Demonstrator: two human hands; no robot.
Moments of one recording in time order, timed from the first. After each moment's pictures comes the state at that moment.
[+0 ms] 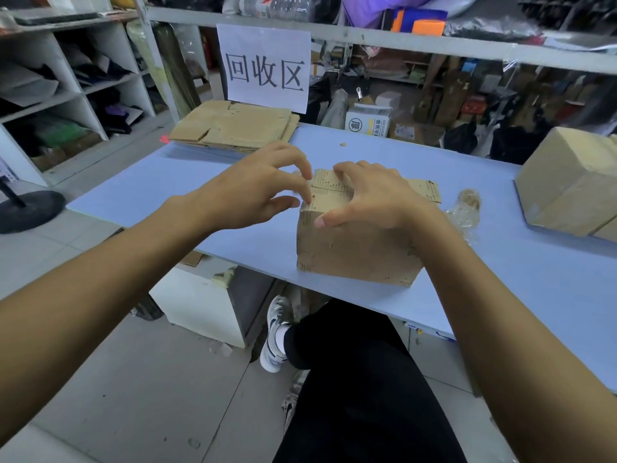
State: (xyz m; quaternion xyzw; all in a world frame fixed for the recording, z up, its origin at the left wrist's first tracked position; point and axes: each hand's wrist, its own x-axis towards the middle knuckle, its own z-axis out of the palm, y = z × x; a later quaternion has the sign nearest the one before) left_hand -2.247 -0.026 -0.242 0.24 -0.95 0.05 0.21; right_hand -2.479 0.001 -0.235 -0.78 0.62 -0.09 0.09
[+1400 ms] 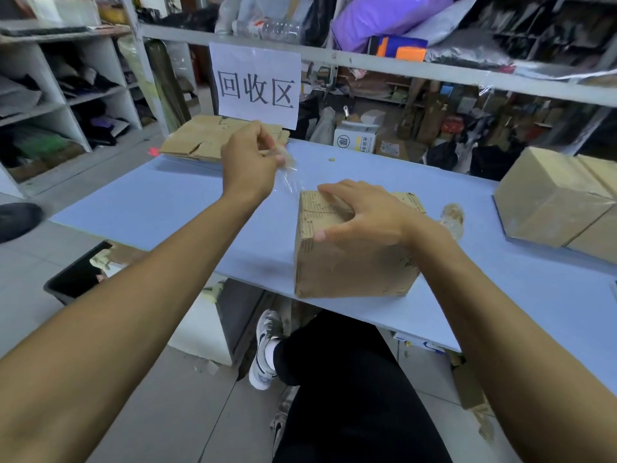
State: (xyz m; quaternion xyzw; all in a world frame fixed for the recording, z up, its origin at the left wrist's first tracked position) left_hand -2.285 -0.063 -0.241 0.54 -0.60 -0.22 0.54; right_hand -2.487 0.011 -0.230 -0.82 0.56 -0.07 0.12
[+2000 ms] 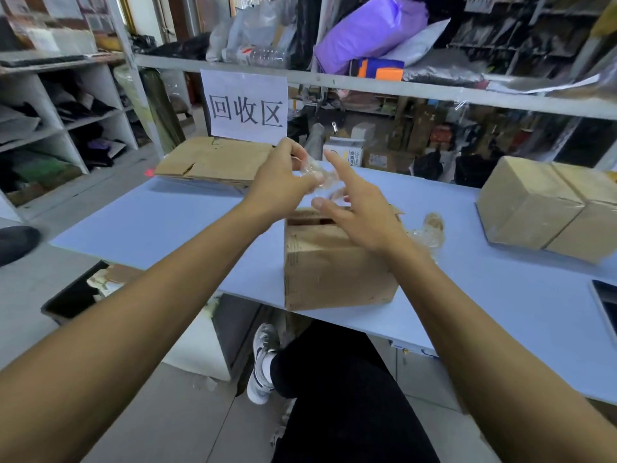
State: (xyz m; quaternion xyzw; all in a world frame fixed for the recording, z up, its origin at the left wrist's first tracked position) left_hand -2.328 -0.012 -0.203 0.46 -0.69 -0.34 0.44; right_hand -2.495 0.008 -0.244 -0.75 0.53 -0.37 0.13
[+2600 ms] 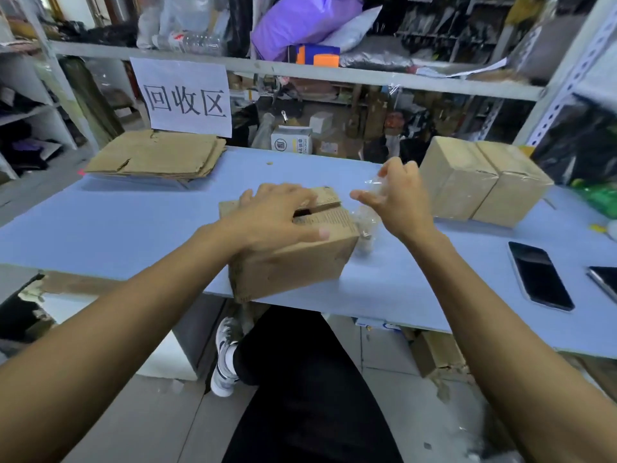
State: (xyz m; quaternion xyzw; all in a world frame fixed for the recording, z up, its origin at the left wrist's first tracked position) left_hand -2.384 0.023 -0.228 0.43 -0.89 -0.14 0.07; right_hand -2.621 0.056 -0.247 -0.58 0.73 -0.35 0.00
